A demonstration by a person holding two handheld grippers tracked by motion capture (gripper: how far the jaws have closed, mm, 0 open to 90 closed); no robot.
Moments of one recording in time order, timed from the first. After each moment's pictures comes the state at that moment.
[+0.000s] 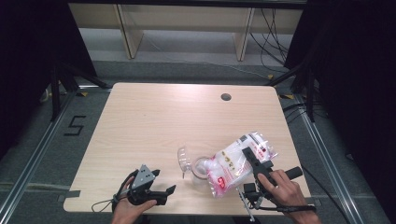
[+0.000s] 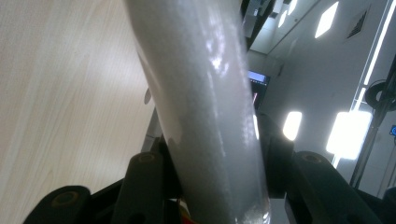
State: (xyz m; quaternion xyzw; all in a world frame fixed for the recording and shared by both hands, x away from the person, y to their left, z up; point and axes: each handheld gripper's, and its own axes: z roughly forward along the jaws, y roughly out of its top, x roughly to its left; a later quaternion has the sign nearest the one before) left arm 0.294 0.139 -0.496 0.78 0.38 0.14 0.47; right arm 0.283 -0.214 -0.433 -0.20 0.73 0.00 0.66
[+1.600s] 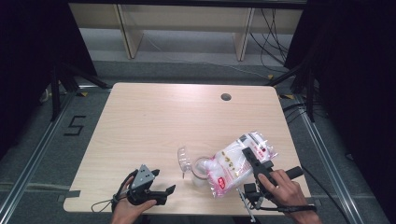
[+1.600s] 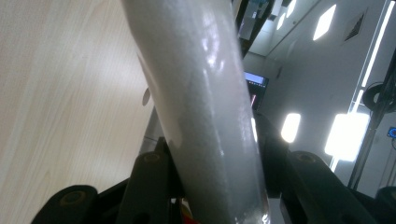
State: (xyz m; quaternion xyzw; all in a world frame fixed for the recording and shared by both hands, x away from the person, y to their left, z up) left arm 0.294 0.141 -0.495 0.79 0.38 0.15 0.47; right arm 0.284 -0.214 -0.429 -0.22 0.72 0.00 0.66
